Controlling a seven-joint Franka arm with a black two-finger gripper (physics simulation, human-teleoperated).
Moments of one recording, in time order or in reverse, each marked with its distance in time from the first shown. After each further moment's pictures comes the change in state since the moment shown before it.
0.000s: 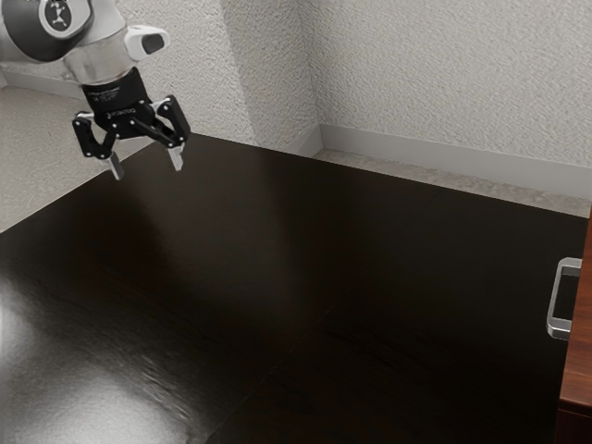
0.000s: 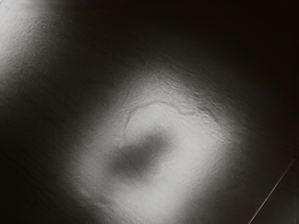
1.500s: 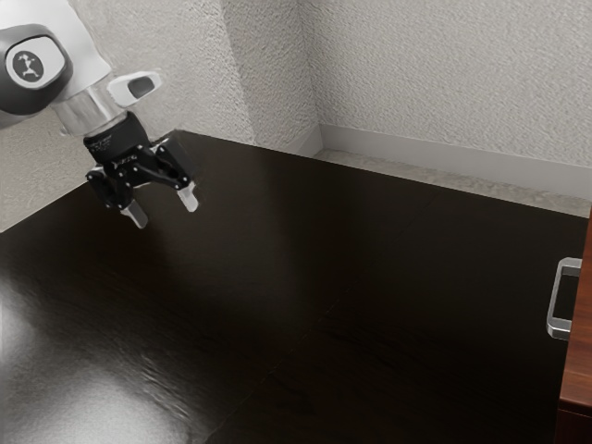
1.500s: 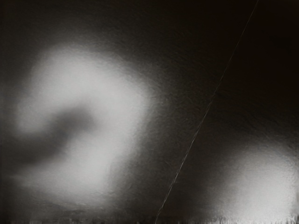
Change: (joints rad) arm -0.376 -0.250 0.344 -0.429 -0.176 0.192 0.140
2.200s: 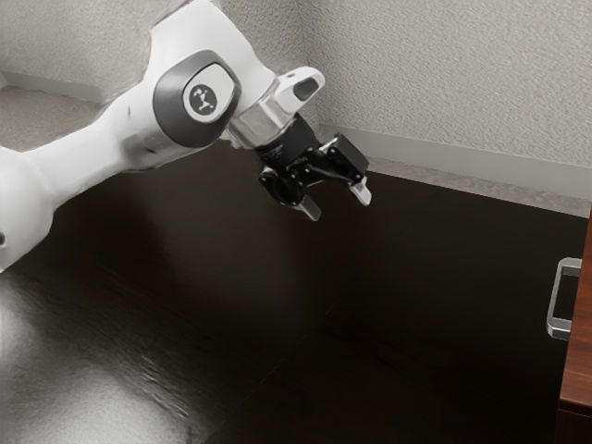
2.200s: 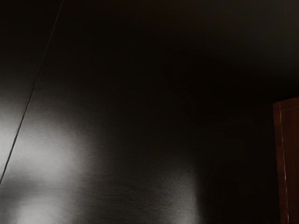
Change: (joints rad) arm 0.423 0.282 -0.721 0.150 -0.163 0.337 0.000
